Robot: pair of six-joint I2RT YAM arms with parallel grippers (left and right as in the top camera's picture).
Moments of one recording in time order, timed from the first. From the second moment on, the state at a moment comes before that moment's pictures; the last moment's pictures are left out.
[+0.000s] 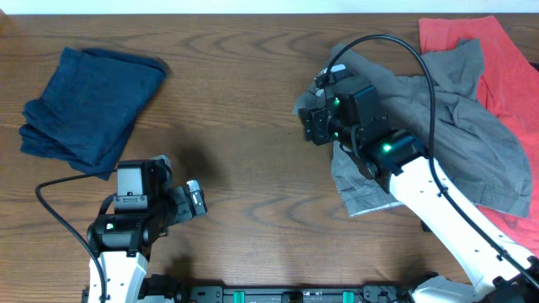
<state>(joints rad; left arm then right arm) 0.01 0.88 0.66 -0.90 0.15 -0.33 0.51 1.44 1.10 -0.37 0.03 0.23</state>
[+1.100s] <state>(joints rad) -0.61 1.42 0.66 -0.02 0.45 -0.72 -0.07 1.17 1.10 -0.88 0.26 0.35</state>
